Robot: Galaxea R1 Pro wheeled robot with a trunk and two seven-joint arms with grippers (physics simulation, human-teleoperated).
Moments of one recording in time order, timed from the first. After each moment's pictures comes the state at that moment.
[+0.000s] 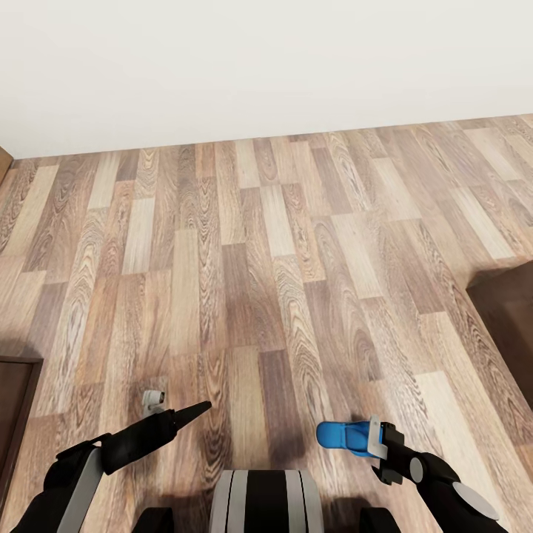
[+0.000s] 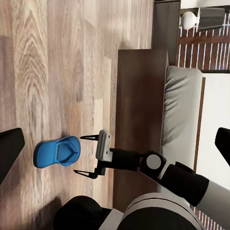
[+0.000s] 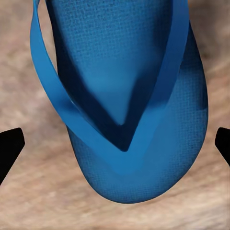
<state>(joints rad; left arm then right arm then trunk) -0.23 0.08 0.20 -1.33 0.42 0.76 -1.15 -0.40 -0.19 0.05 -0.78 1.07 -0.03 0.44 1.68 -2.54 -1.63</state>
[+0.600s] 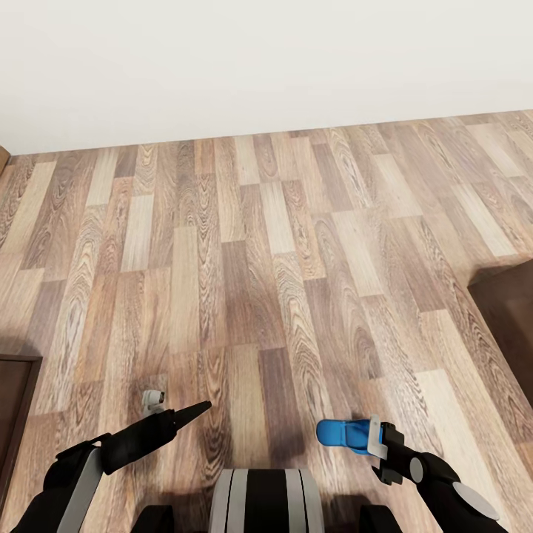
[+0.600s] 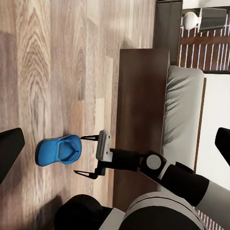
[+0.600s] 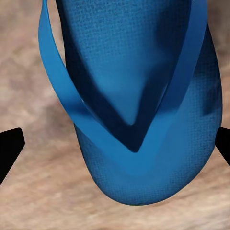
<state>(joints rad) -0.23 0.08 0.20 -1.33 0.42 0.76 -1.15 -0.40 -0.19 0.05 -0.78 1.07 -0.03 0.45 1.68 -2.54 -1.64</state>
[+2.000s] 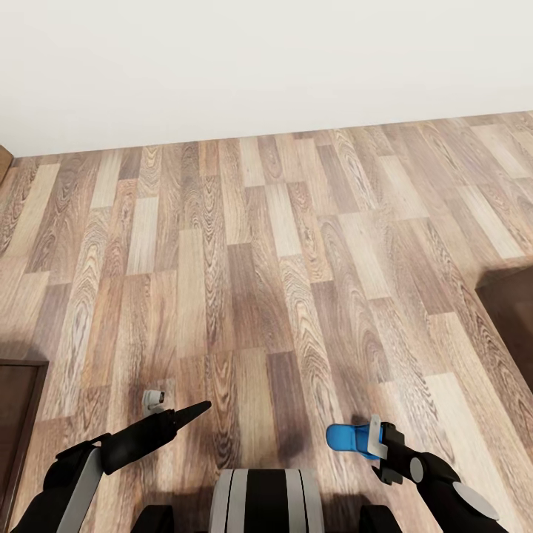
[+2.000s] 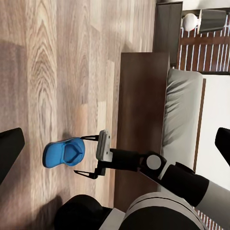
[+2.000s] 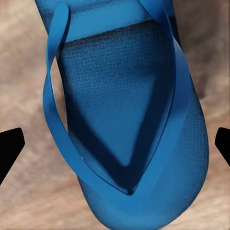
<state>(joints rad) -0.23 0.08 0.20 -1.33 0.42 0.76 -1.15 -0.40 -0.19 0.05 -0.78 1.07 -0.03 0.44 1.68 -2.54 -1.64</state>
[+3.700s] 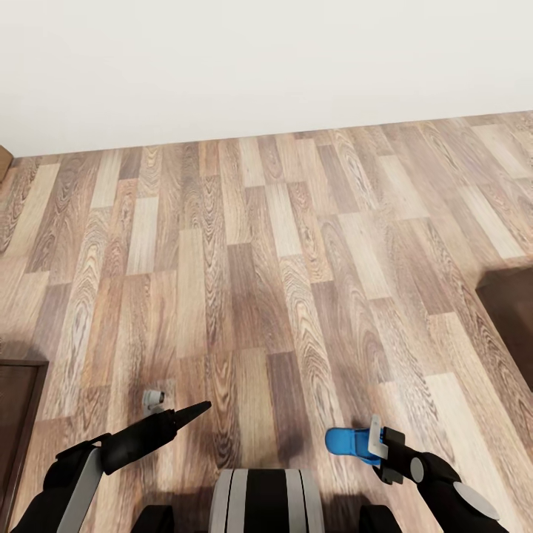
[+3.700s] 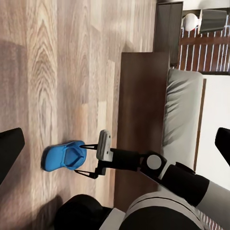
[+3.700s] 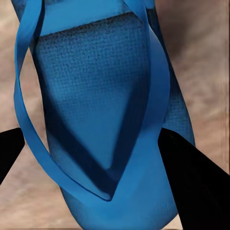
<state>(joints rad) -0.23 0.08 0.20 -1.33 0.42 0.76 -1.15 -0.40 -0.19 0.04 -0.78 1.07 -0.03 0.44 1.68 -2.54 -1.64</state>
